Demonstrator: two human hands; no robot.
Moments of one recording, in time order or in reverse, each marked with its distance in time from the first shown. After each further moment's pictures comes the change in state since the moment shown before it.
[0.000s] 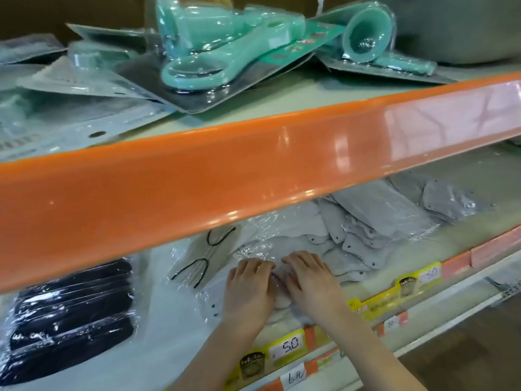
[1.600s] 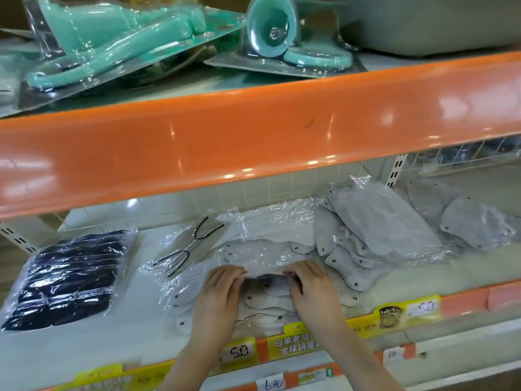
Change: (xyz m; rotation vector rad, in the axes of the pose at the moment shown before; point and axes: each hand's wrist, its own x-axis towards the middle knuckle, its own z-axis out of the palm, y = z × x) left_hand -0.017 0.031 0.025 -0.256 0.308 -0.199; right_hand -0.002 0.072 -0.012 0.298 0.032 -0.059
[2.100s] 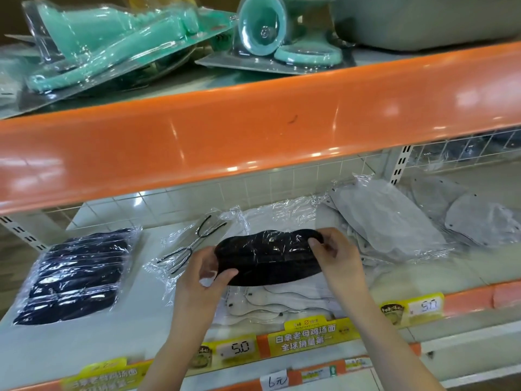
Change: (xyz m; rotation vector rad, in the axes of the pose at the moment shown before) left_hand 0.018 0.040 -0.047 -0.335 0.057 -0.460; right_hand 0.040 -0.004 -0.051 0.546 0.069 0.348
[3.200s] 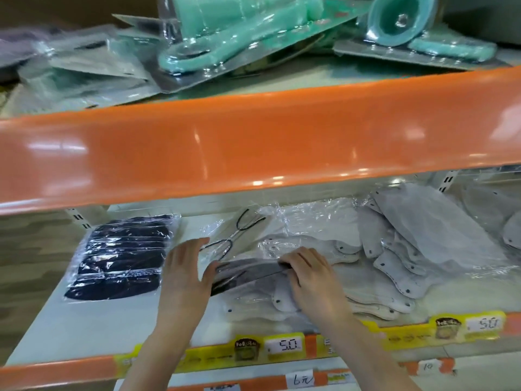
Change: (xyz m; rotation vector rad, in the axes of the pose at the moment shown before) left_hand 0.034 -0.051 -0.089 0.554 0.076 0.242; right_hand -0.035 -0.006 0.103 -0.601 -0.143 -0.653
